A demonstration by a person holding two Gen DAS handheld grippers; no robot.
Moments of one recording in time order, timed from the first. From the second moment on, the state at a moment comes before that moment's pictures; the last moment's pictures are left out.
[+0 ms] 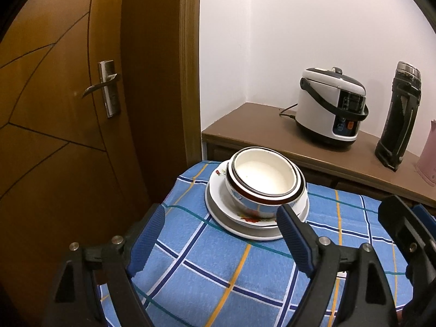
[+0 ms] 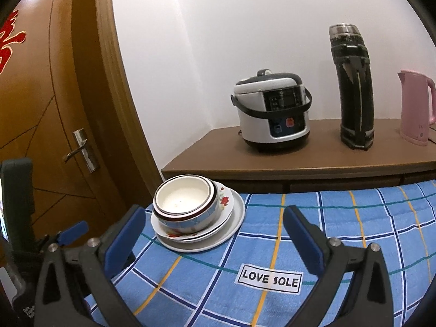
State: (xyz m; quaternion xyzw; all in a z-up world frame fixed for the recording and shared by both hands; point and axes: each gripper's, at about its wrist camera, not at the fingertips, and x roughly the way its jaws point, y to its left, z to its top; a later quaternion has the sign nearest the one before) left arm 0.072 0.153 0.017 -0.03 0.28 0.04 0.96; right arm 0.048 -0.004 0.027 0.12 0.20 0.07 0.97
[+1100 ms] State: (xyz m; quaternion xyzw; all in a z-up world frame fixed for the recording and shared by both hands) left arm 0.055 0.149 0.030 -0.01 0.26 0.05 0.97; right arm 0.034 -0.006 0.034 0.12 0.19 0.07 0.97
